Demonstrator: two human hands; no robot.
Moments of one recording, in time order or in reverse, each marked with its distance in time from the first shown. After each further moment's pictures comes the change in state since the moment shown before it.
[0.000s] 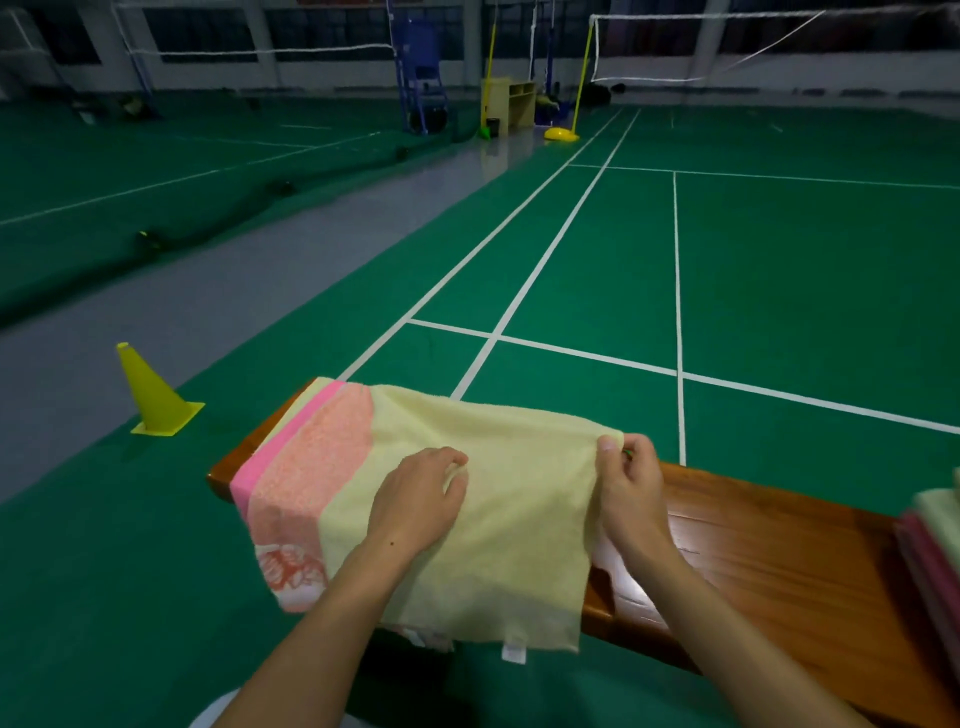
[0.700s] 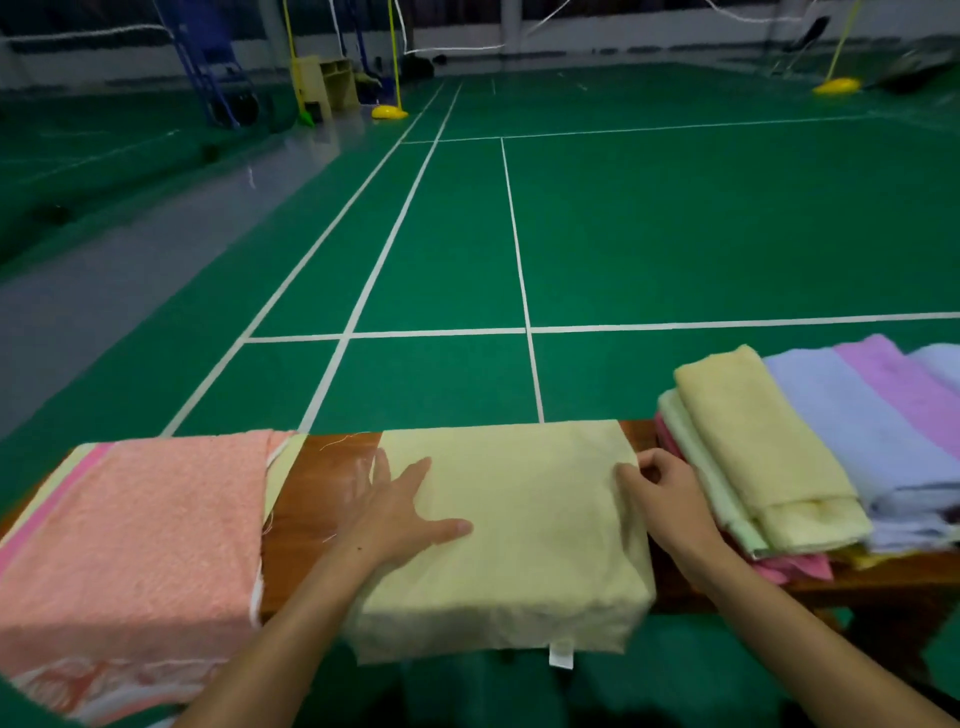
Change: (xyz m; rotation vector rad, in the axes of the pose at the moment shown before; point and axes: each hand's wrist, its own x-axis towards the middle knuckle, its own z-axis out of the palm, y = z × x) left_hand 0.022 0.141 0.121 0.282 -0.493 0.011; right_hand -0.005 0.060 -0.253 -0.203 0.204 0.252
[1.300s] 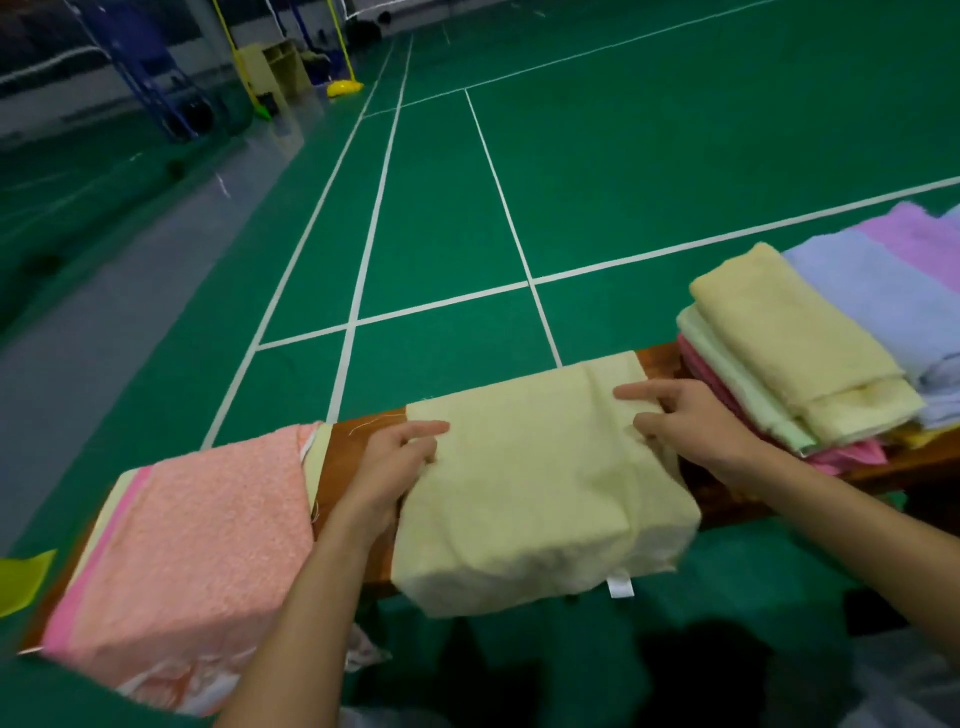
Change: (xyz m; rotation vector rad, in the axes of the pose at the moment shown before) left_hand -0.015 0.001 -0.046 -0.935 -0.023 -0.027; right_hand 0.004 -0.003 -0.005 -0.133 -0.208 -0.027
